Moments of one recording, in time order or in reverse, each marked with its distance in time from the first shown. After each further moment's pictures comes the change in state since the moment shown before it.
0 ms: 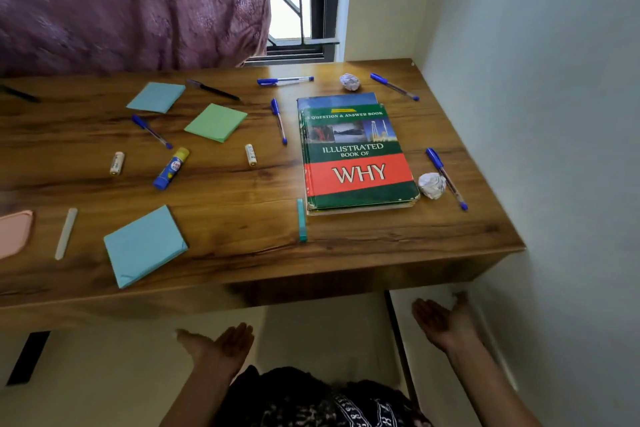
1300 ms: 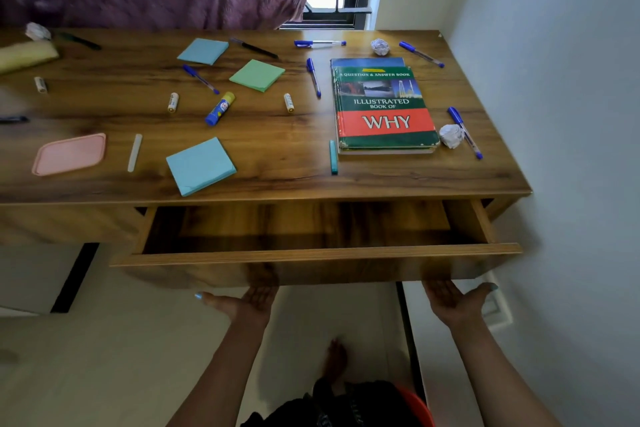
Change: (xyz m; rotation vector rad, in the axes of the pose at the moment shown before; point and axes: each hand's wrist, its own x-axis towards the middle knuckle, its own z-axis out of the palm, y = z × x) left_hand 0.002 -0.021 -0.083 -0.213 -0.161 0.098; right_hand -0.015 0.047 -0.068 0.245 -0.173 -0.078
